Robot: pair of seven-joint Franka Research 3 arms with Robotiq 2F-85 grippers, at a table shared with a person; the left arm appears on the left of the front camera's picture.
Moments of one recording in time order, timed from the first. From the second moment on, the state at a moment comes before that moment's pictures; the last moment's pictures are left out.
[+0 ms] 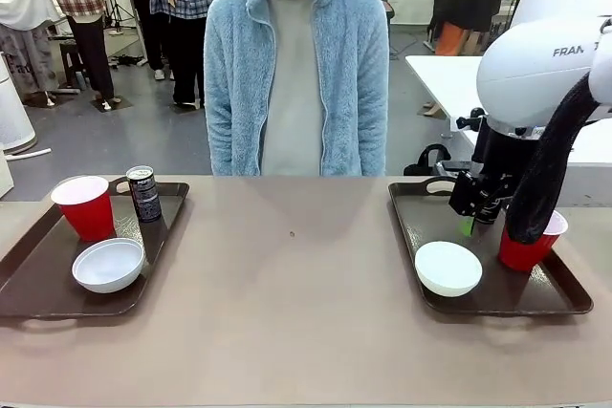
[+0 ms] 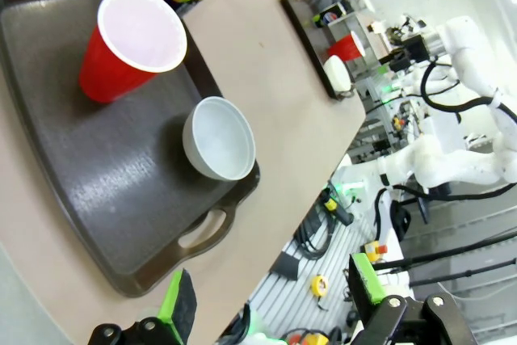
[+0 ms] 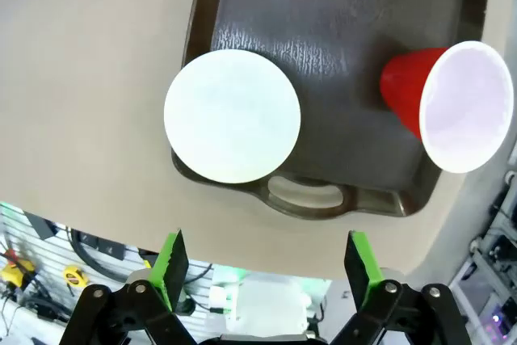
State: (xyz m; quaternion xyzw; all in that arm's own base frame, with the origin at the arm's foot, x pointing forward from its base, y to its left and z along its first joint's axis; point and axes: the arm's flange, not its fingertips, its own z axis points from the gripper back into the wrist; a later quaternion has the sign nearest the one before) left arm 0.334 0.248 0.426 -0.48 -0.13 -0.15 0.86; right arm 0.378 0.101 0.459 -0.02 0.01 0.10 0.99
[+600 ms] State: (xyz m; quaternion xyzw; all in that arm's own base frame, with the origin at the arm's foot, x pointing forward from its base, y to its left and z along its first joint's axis) left arm 0.334 0.248 0.426 -0.48 -0.13 -0.15 0.86; right arm 0.386 0.100 0.448 -0.01 0.01 0.10 0.99
